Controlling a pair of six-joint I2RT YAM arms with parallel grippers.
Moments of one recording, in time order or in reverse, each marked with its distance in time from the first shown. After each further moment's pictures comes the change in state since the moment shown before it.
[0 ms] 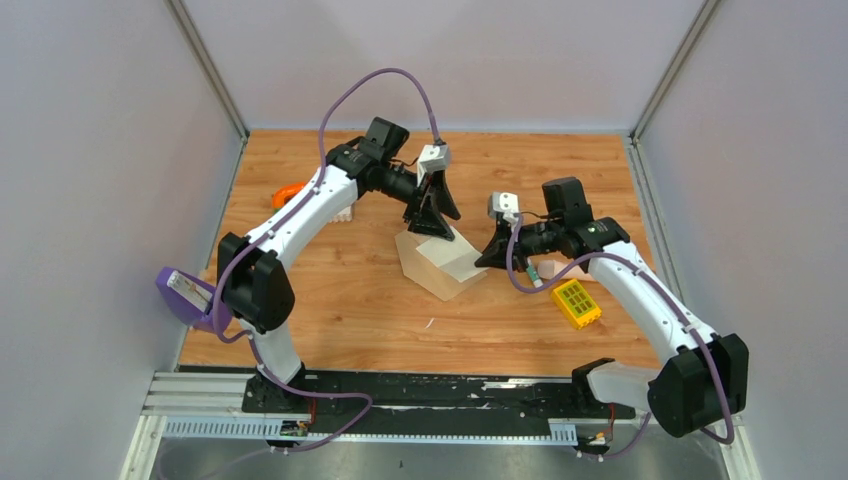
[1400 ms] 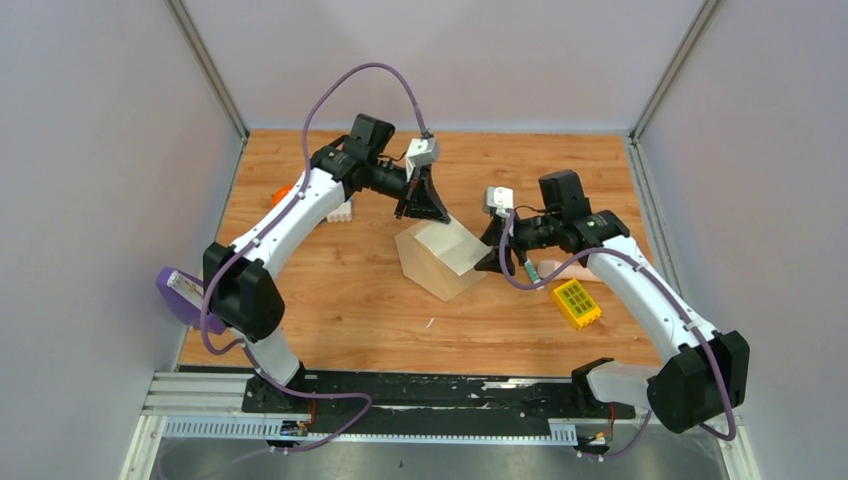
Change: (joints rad) left arm 0.045 -0.074 -0.050 0.072 -0.012 -0.069; right arm 0.023 0.020 0.076 -0.055 0.092 -0.011
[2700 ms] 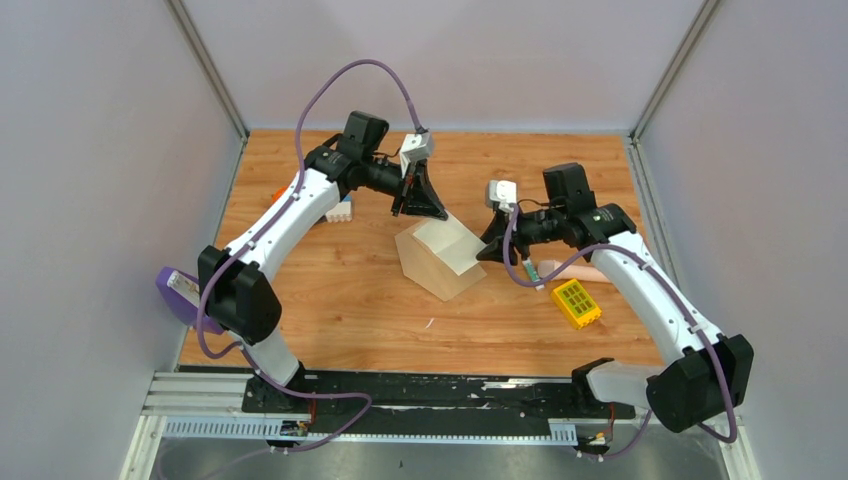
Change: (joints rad) left arm 0.013 -0.021 -0.009 0.034 0.015 -0.045; right arm -0.008 0.004 0.075 -0.058 0.000 -0.026
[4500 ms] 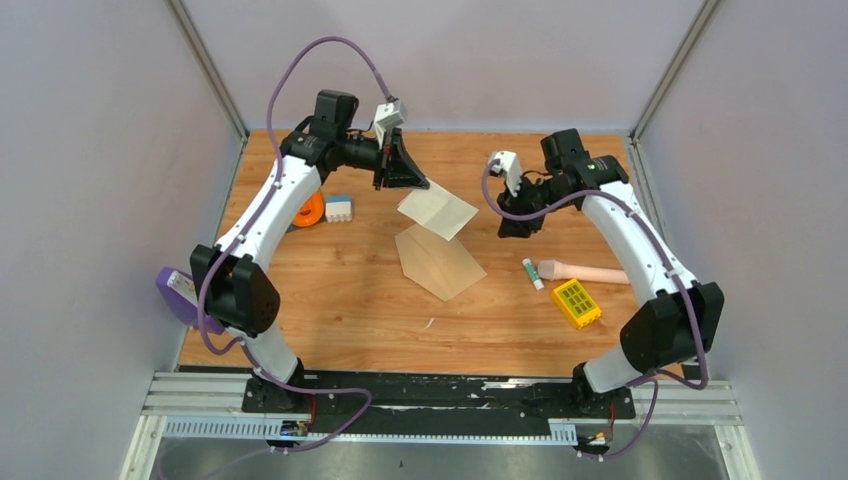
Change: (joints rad) left arm 0.145 0.026 0.100 0.040 0.014 -0.116; right arm -0.093 0.290 0.338 -0.360 0.262 0.034
